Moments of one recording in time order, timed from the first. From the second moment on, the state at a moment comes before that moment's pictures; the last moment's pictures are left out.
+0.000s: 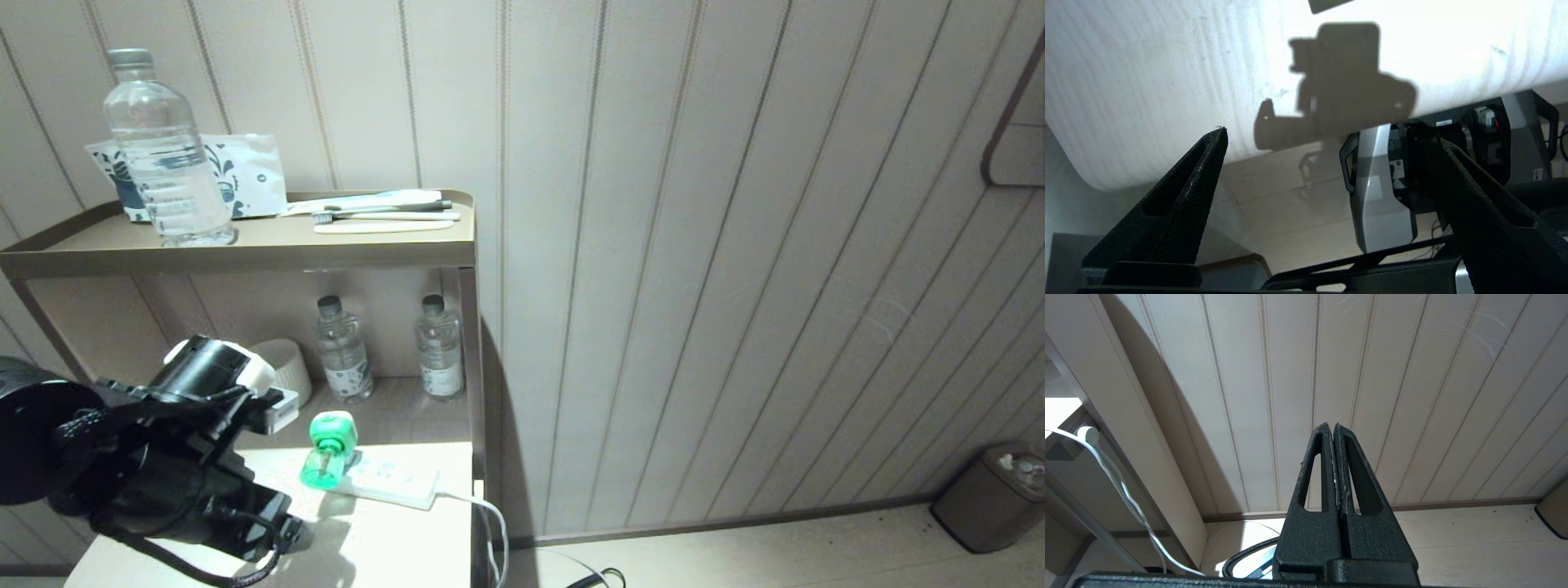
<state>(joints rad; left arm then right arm) -0.34 1.58 -0.78 0.36 0.10 -0.03 0.00 0.00 0.00 0.00 -0.02 0.01</state>
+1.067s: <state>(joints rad) -0.29 0.67 -0.40 0.10 0.12 -0.09 0.00 0.00 0.00 0.00 -0.02 0.01</state>
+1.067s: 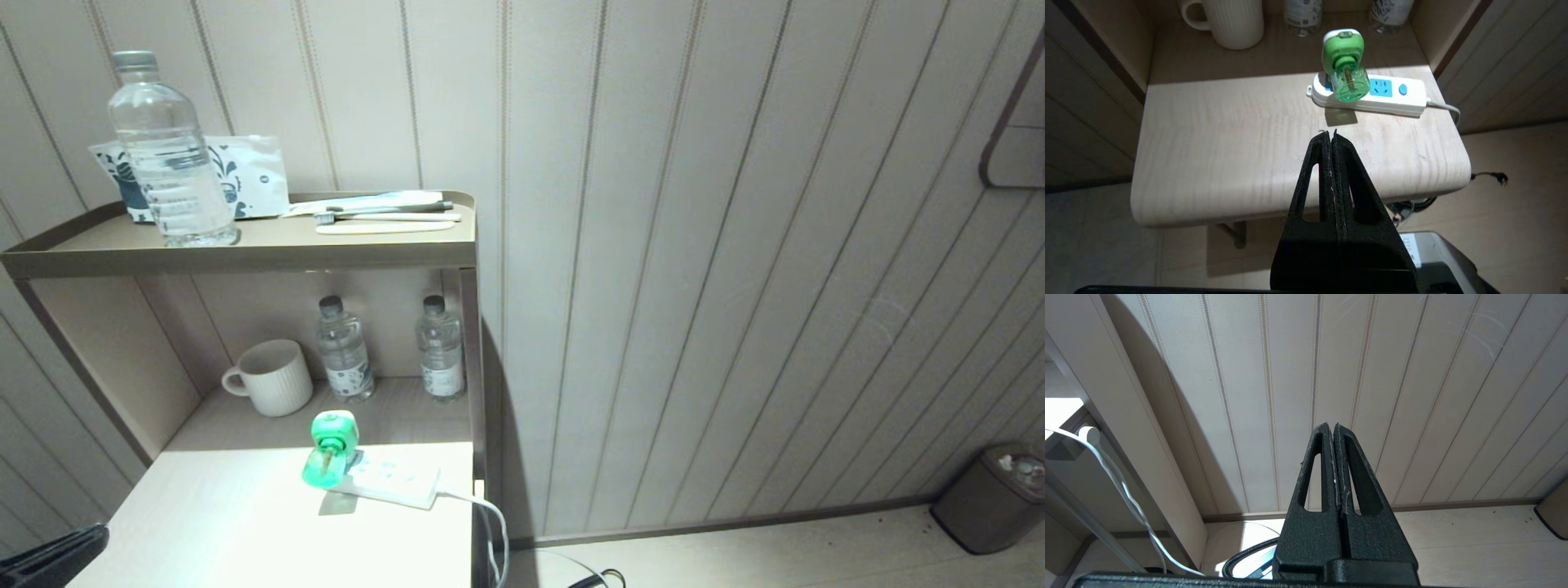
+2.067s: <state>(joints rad) -0.11 0.28 -0.15 0.06 0.34 -0.12 0.00 0.00 0.00 0.00 -0.02 0.01</state>
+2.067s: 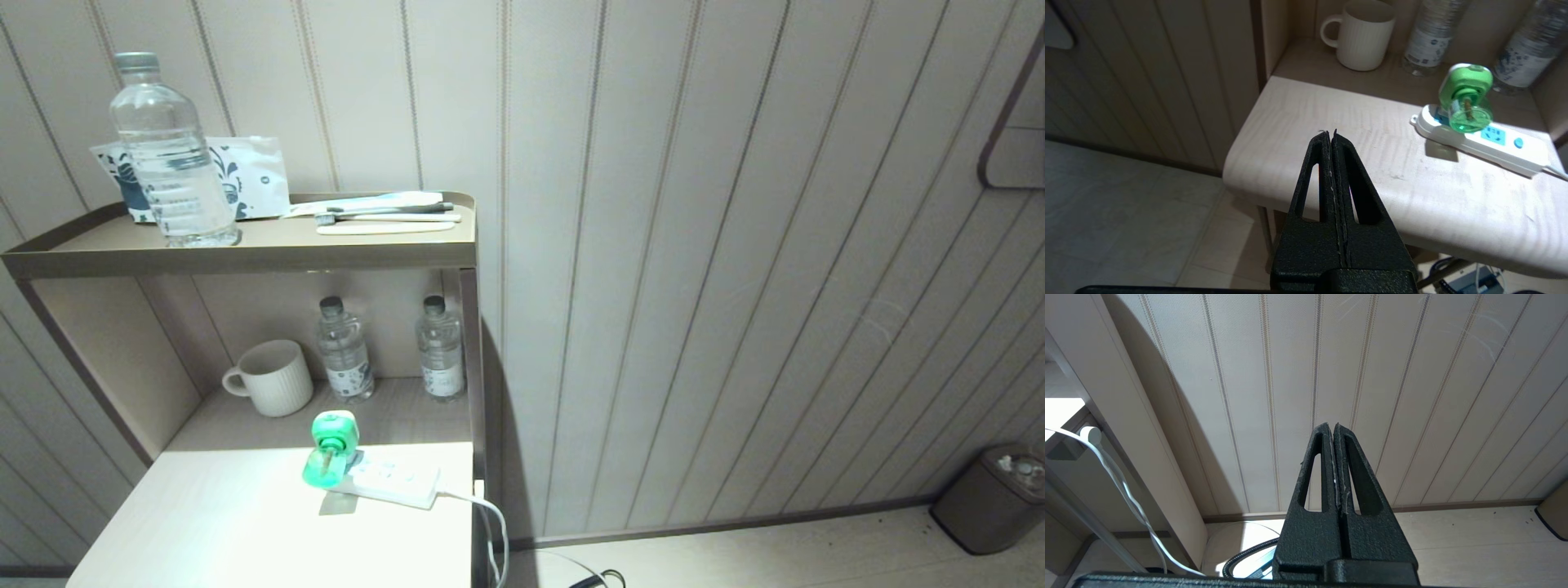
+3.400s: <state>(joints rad) 0.00 0.00 -0.08 0.18 0.07 -0.08 0.00 0.00 0.00 0.00 -0.02 0.03</state>
